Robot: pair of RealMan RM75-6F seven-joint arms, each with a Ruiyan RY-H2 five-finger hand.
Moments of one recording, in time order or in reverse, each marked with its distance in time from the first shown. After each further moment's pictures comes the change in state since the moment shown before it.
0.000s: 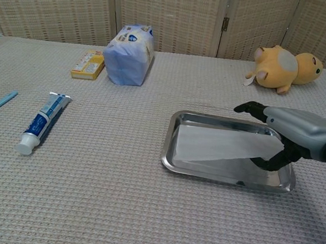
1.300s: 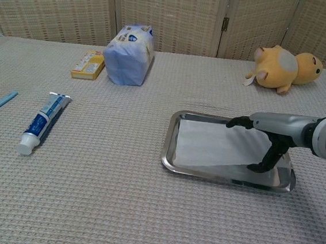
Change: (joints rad) left arm -0.010 0.003 -0.001 -0.003 -0.022 -0.033 0.013; right arm 0.349 0.128 -0.075 0.004 0.506 -0.181 -0.022
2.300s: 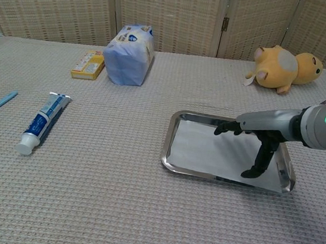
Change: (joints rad) left arm -0.002 0.013 0.019 0.004 0.040 0.011 -0.034; right arm 0.227 0.094 -0.102 -0.080 0.198 -0.090 0.039
